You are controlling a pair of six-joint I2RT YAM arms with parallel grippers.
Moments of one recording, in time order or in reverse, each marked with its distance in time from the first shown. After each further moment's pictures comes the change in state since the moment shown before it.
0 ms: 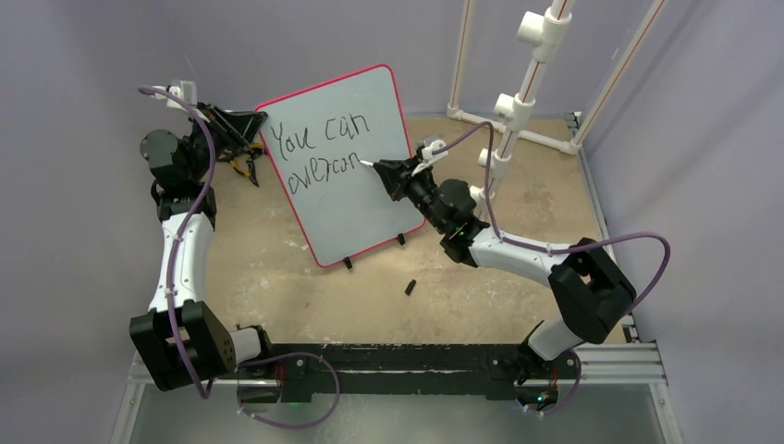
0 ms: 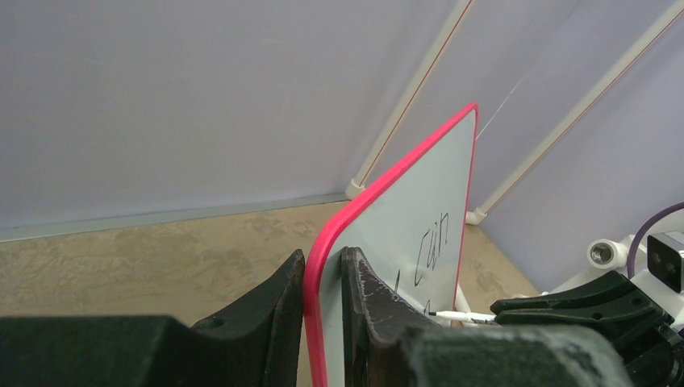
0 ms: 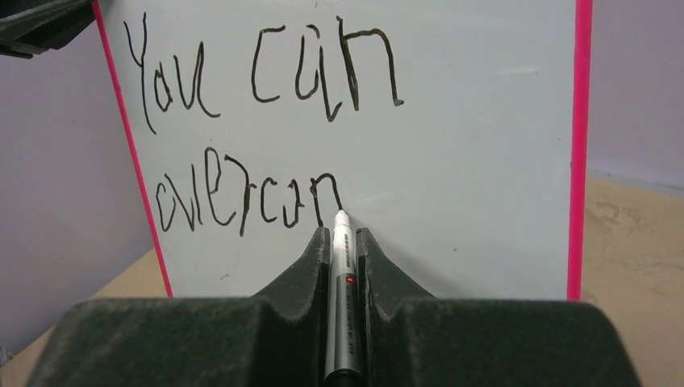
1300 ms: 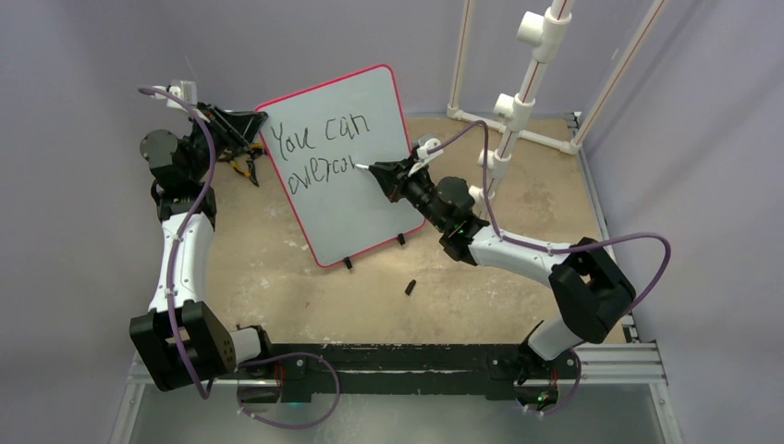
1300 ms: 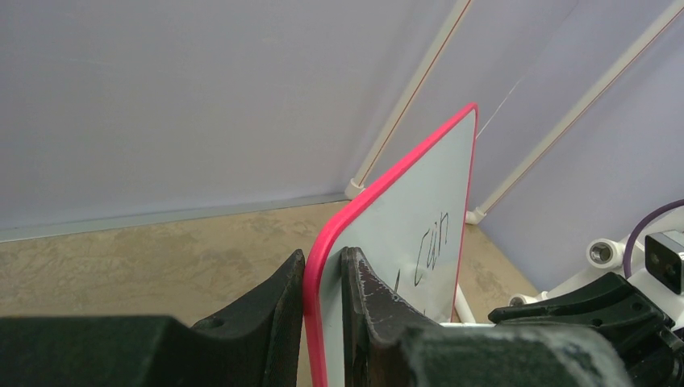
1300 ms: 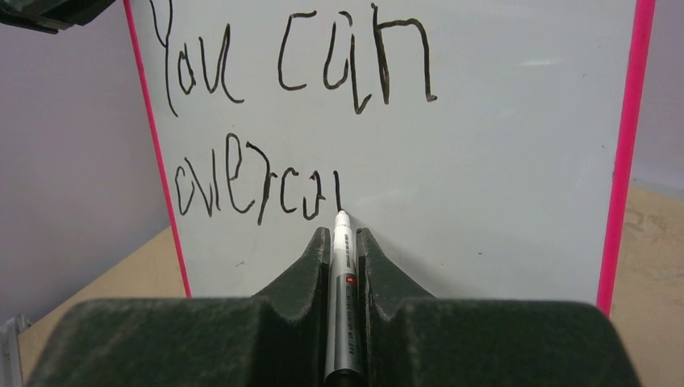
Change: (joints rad) left arm 0.000 -0.001 0.000 0.000 0.000 0.000; right arm 0.000 -0.002 0.008 -0.034 -0.069 -0.009
